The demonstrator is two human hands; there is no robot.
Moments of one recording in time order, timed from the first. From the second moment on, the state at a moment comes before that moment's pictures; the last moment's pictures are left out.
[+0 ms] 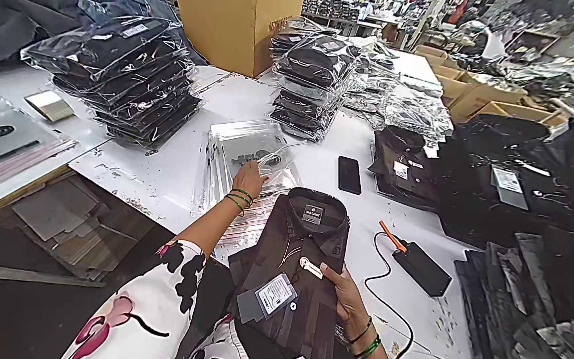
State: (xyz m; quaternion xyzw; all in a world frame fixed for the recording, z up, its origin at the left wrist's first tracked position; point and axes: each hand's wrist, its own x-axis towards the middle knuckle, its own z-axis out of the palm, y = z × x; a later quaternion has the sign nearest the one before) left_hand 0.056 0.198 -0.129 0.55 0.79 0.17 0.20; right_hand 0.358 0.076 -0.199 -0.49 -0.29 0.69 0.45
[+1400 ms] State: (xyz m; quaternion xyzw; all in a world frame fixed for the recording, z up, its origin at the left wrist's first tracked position) left_hand 0.094 0.118 -0.157 0.76 0.60 0.16 0.17; right_hand 0.317 0.094 -0.188 -0.47 -0.31 0.72 0.42
